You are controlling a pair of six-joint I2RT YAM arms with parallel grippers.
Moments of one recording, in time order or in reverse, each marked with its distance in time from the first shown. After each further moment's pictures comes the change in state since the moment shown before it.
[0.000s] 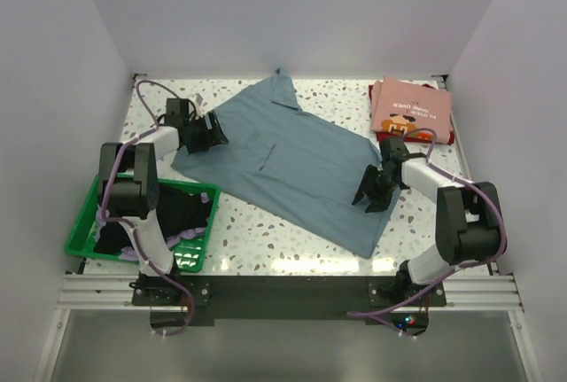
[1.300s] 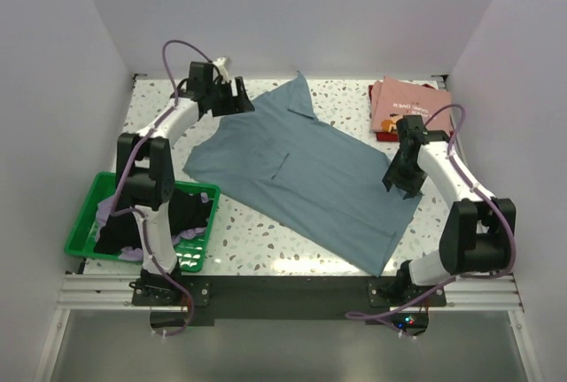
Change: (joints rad) left arm -0.131 0.085 0.412 -0.145 0.045 0.022; right arm -0.066 -0.115 0.254 -0.377 0.397 0.025
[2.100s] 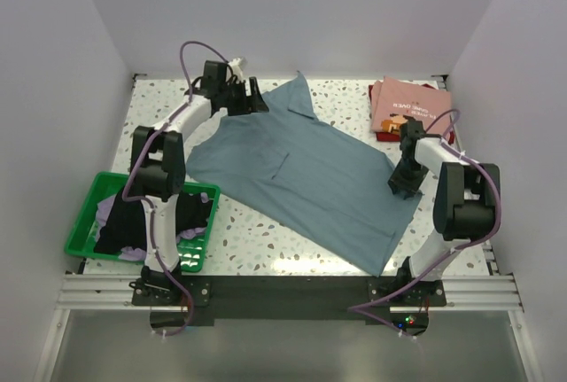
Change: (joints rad) left arm -0.068 0.164 0.154 0.002 0.103 -0.035; right arm -0.111 0.271 -0.042 0.246 0.046 -0.059
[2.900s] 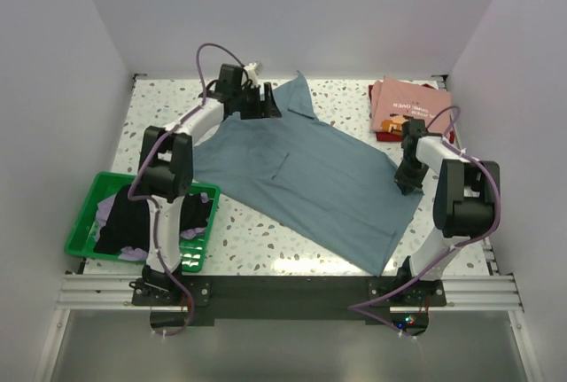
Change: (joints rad) left arm -0.076 0.017 0.002 0.015 -0.020 0.000; right arm -0.021 0.028 0.019 0.029 0.052 -0.074
